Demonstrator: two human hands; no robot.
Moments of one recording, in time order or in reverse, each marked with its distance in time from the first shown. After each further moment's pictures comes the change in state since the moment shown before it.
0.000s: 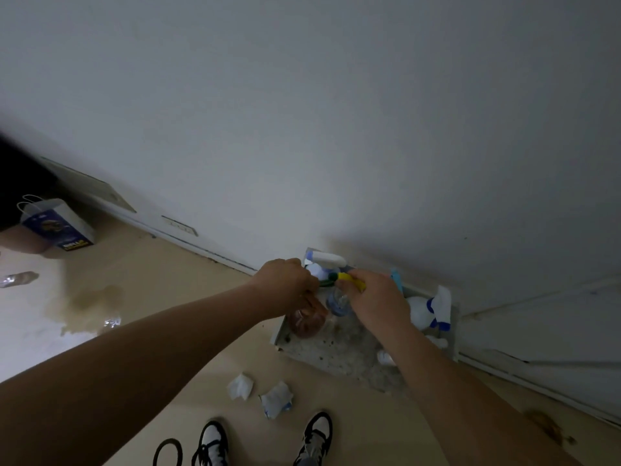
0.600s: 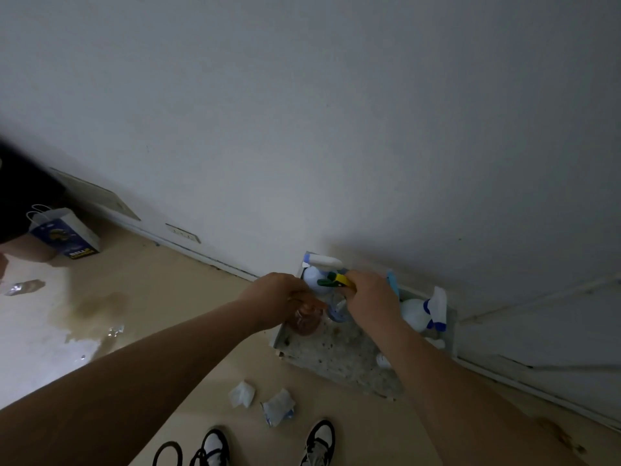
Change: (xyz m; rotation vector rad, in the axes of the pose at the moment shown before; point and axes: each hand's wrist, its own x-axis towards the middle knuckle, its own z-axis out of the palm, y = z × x) left_hand -0.025 0.007 0.009 -0.473 0.030 -0.257; right_hand 0.006 0.002 0.008 -0.130 -0.001 -0.068
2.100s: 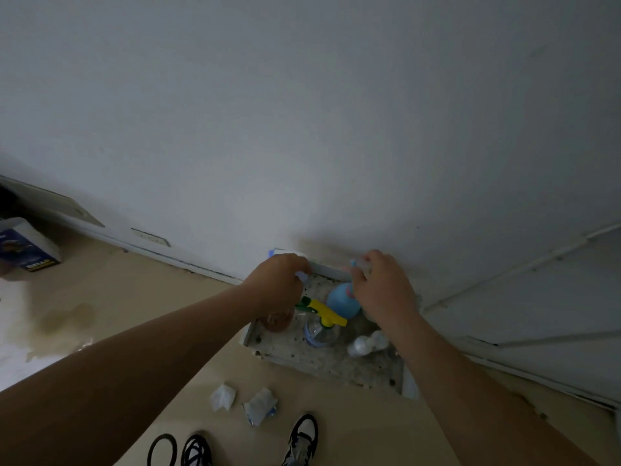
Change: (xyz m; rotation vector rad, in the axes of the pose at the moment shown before) left_hand 0.022 0.077 -0.006 -0.124 0.069 0.011; right_hand -0.027 0.039 -0.067 0.052 0.172 0.170
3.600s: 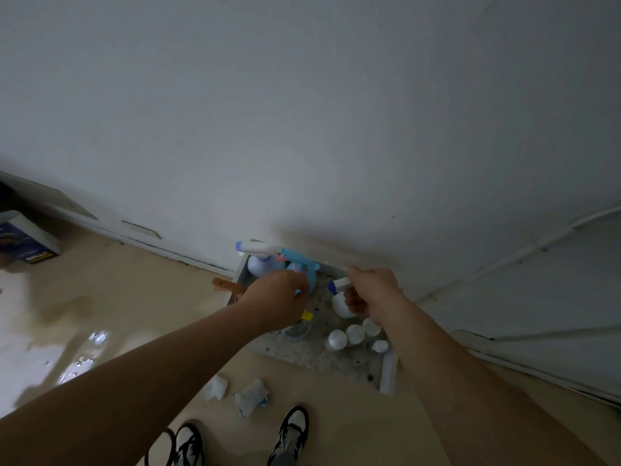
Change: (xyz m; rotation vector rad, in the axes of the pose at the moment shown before) left_hand 0.004 0.043 0.063 0.138 -0.035 0.012; right_hand 0.031 0.061 0.004 0.784 -0.263 0.765
